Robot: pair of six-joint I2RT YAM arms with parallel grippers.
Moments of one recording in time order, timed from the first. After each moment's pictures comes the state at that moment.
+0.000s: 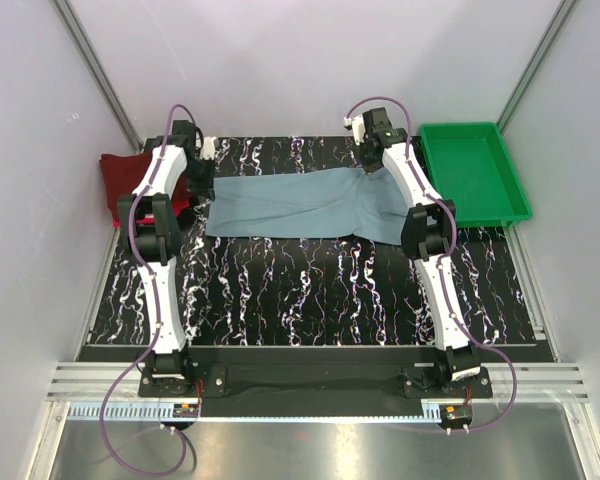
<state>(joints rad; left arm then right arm) 0.03 2.35 2.10 -0.98 0.24 0.10 0.25 2.71 2.70 -0.90 0.04 -0.31</state>
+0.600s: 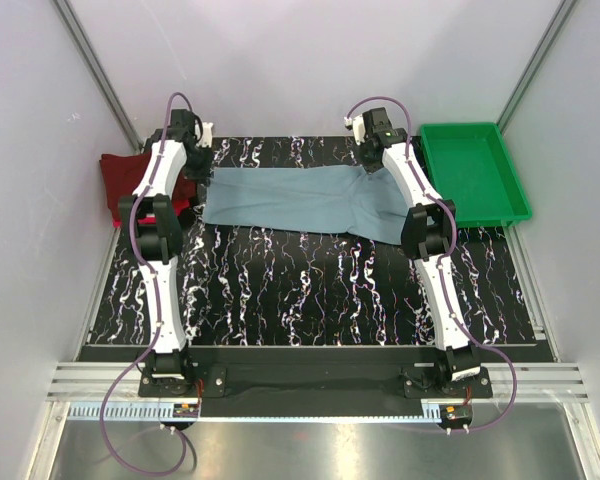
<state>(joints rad) 0.03 2.37 2.22 -0.94 0.15 0.10 0.25 2.71 2.70 -0.90 0.07 -0.31</state>
